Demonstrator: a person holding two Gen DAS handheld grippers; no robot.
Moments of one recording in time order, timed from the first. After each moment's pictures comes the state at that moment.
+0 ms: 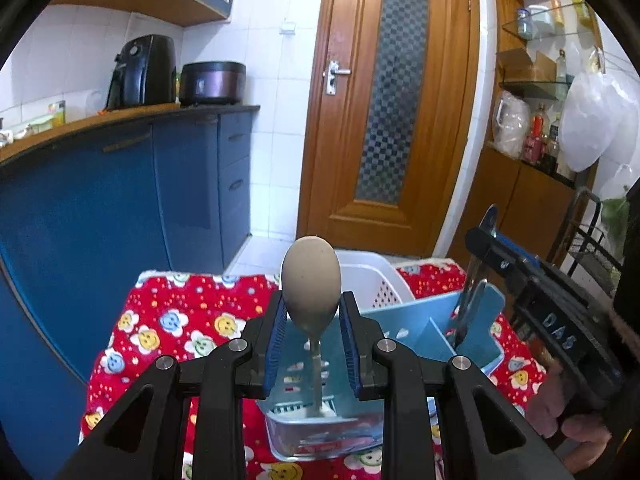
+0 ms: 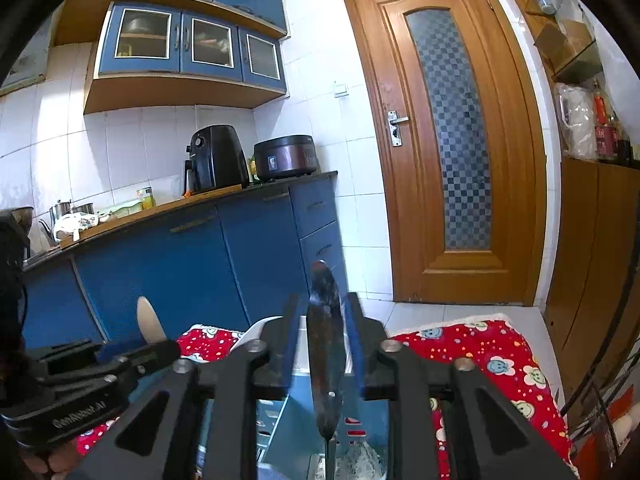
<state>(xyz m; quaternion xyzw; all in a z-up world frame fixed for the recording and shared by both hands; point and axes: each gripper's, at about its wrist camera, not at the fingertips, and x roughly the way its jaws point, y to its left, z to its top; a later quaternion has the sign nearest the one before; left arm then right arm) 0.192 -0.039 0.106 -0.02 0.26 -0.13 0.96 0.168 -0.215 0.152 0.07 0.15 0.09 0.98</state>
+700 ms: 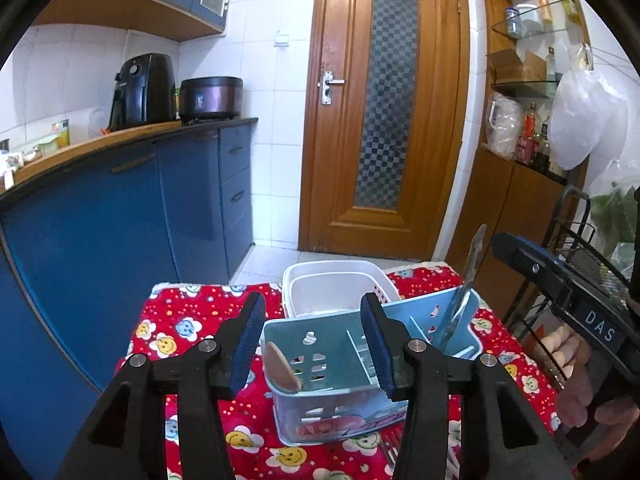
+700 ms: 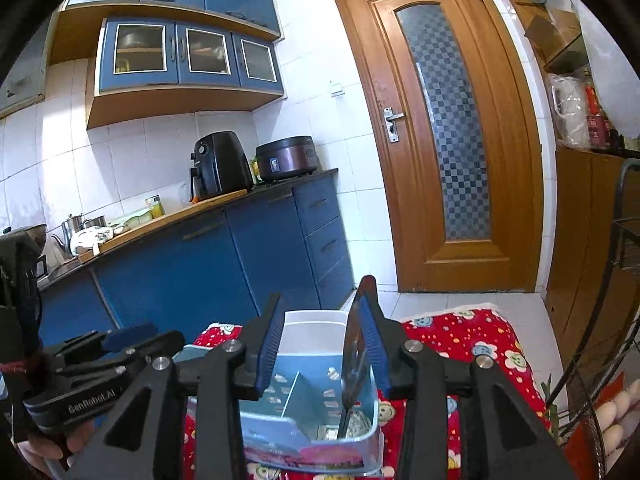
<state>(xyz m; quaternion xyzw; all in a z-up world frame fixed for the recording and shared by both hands) 0.159 -0.031 0.135 -0.01 0.24 -0.14 0.96 0.128 -0.232 0.179 0.09 0.17 0.09 0.98</state>
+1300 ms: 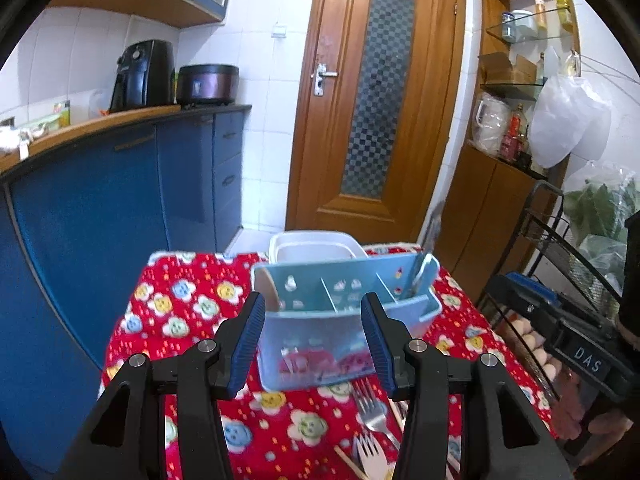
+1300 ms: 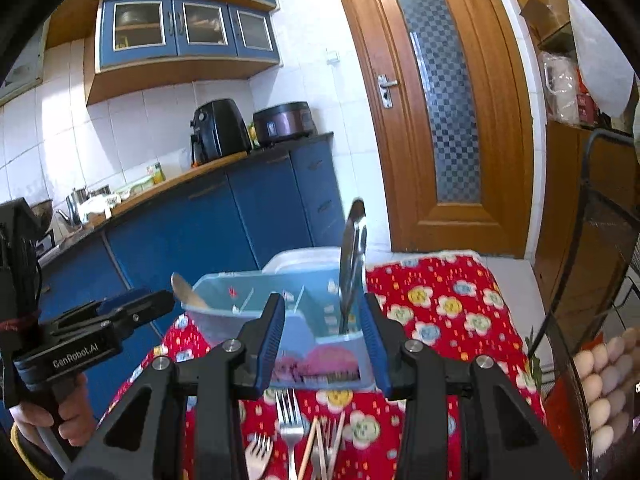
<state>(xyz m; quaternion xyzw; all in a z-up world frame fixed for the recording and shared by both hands) 0.108 -0.018 0.131 -0.03 0.27 -0.16 0.95 0.065 -0.233 0.168 0.09 0.24 0.09 0.96</state>
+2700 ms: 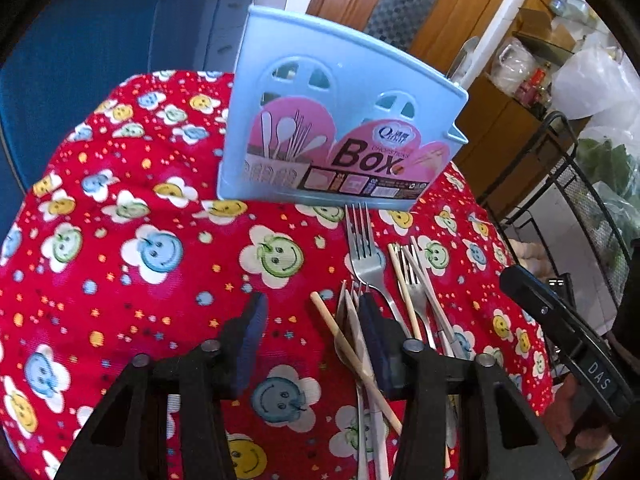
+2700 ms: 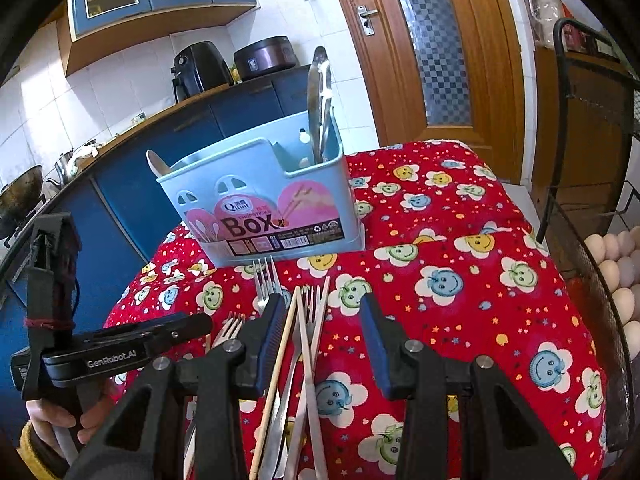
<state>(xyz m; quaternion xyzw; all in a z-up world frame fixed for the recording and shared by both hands) 0.096 -0.024 -0.002 -0.10 0.45 -0.18 0.87 0.027 -0.240 0.079 0.12 0.35 0.09 0.93</state>
